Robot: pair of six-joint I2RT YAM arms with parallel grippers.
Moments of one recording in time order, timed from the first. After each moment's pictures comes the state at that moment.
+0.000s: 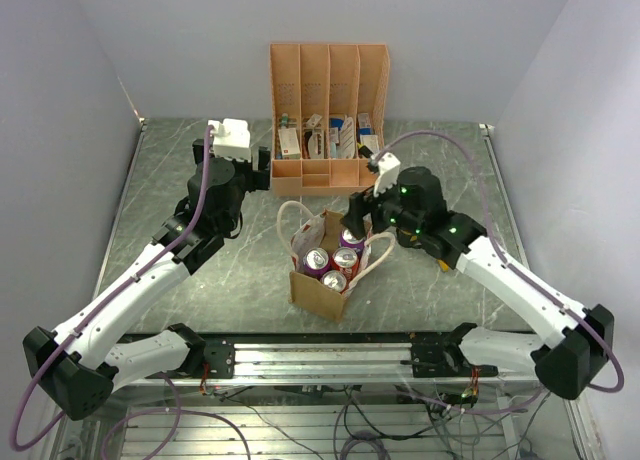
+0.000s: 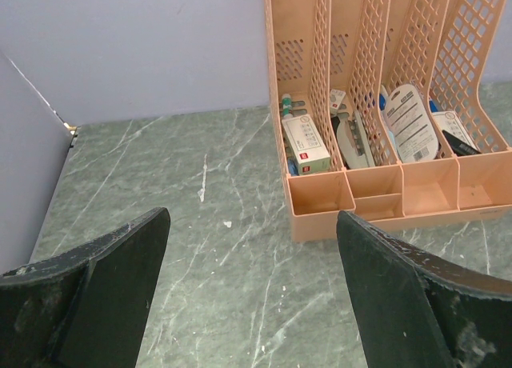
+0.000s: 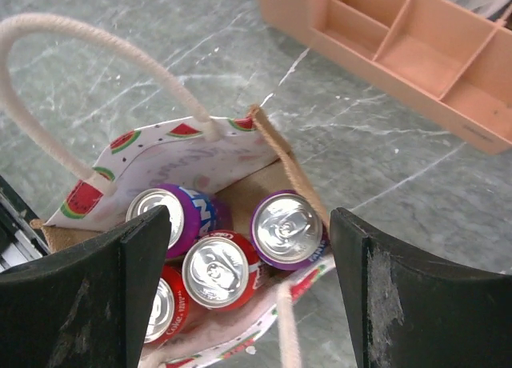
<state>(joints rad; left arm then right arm) -0.65 1.05 1.04 -0.07 -0.60 0.02 0.61 1.13 0.99 -0.32 -0.13 0.11</state>
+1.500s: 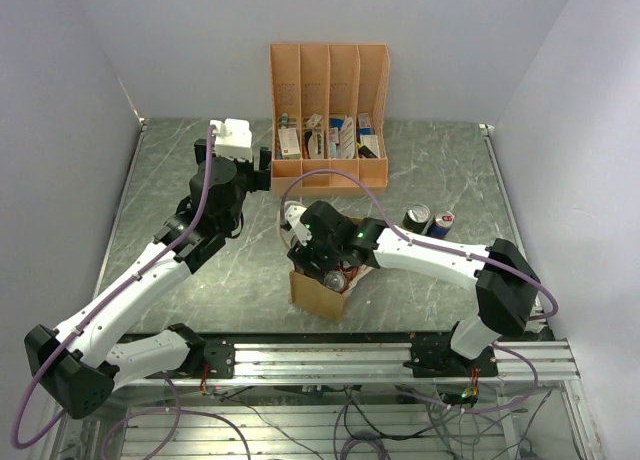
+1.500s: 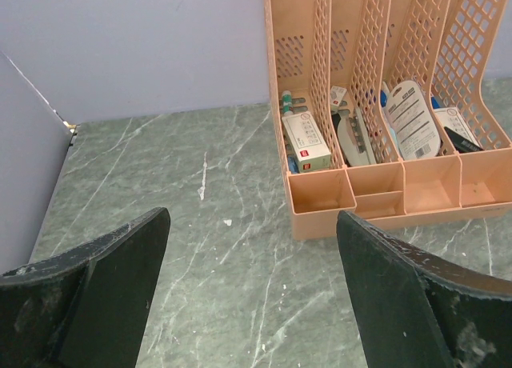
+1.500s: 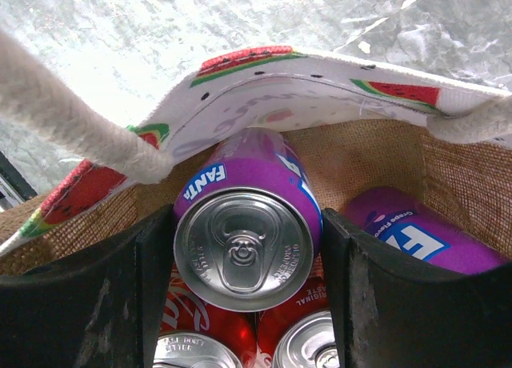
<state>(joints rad) -0.65 1.06 1.04 -0.08 -0.60 0.02 1.01 1.62 1.17 -0.49 0.04 -0.05</state>
